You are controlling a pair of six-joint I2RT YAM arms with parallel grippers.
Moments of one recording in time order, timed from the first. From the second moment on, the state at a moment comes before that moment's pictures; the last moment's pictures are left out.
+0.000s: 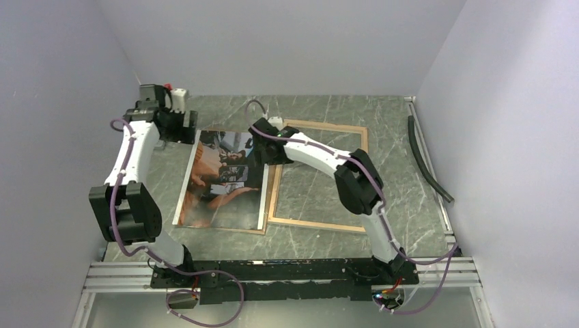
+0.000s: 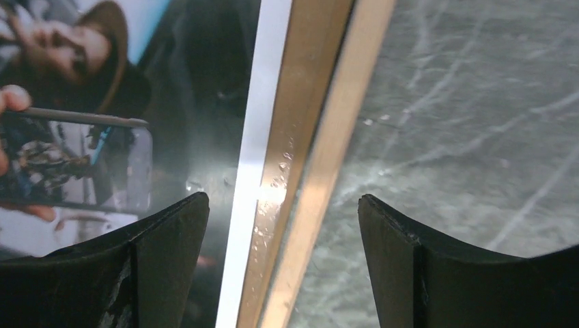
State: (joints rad) left arm 0.06 1.60 1.48 -0.77 0.09 0.21; right arm 0.80 2.14 1.81 -0.72 0.30 0.64
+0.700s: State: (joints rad) left arm 0.28 1.59 1.29 -0.86 0.20 0.33; right arm 0.82 2.10 1.52 -0.55 0.32 0.66
